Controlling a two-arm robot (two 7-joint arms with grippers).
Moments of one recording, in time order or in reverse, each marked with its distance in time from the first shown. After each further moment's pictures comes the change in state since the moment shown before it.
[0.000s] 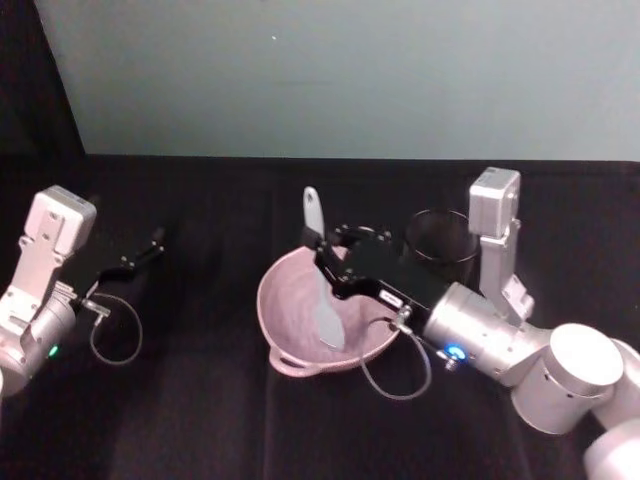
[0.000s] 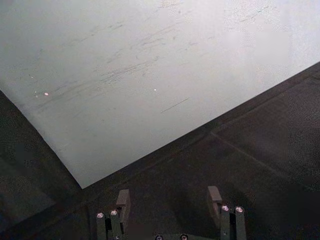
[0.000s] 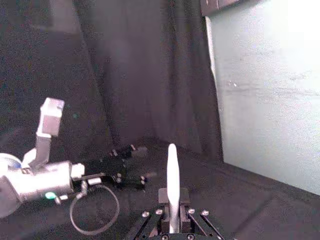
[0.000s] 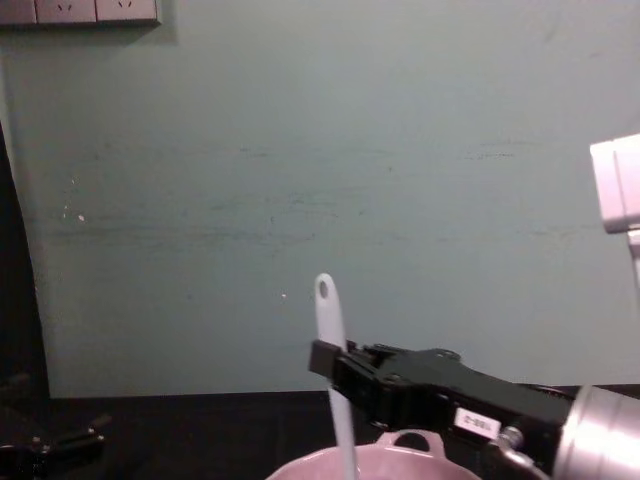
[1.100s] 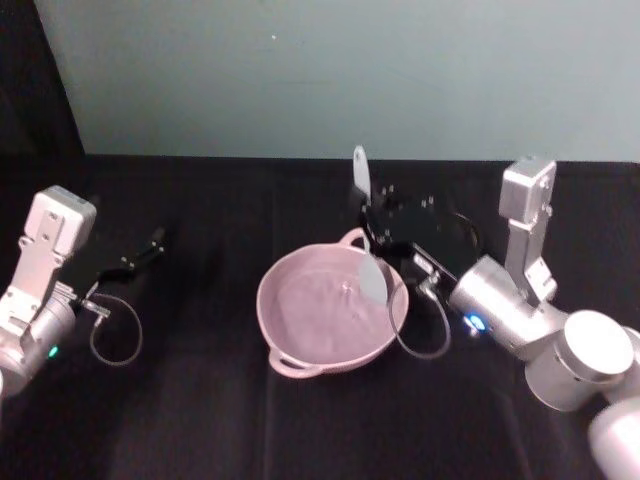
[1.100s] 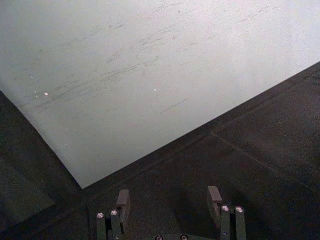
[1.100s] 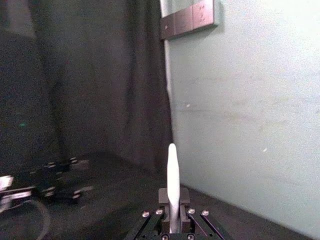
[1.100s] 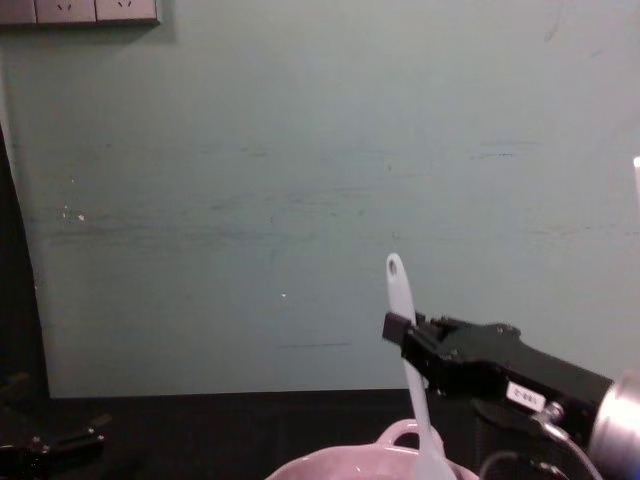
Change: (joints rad) left arm 0.000 0.000 0.000 0.000 0.000 0.000 0.000; right arm 0.069 -0.037 0.071 0.170 -0.068 -0.170 -0.041
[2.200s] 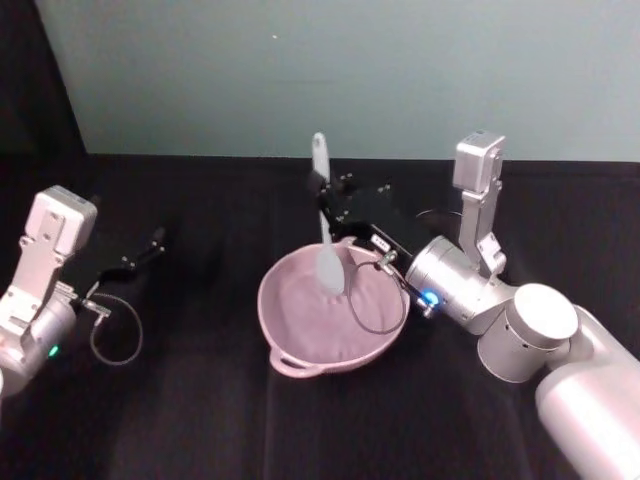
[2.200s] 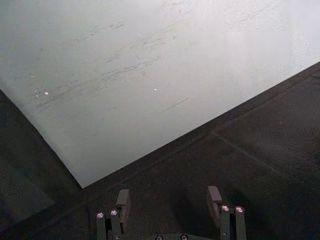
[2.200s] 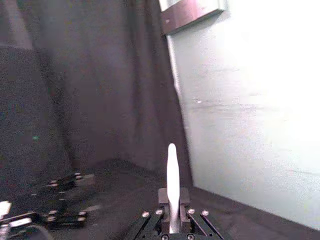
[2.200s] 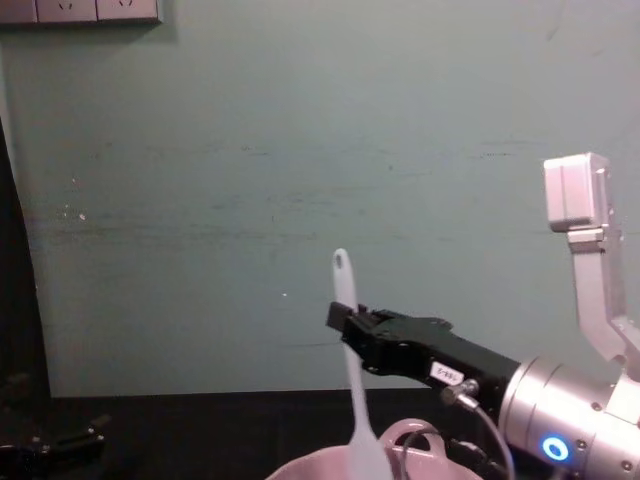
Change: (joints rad) left arm 0.000 0.000 0.000 0.000 0.000 0.000 0.000; right arm 0.132 -0.100 -0.058 0.187 0.070 0.012 0.020
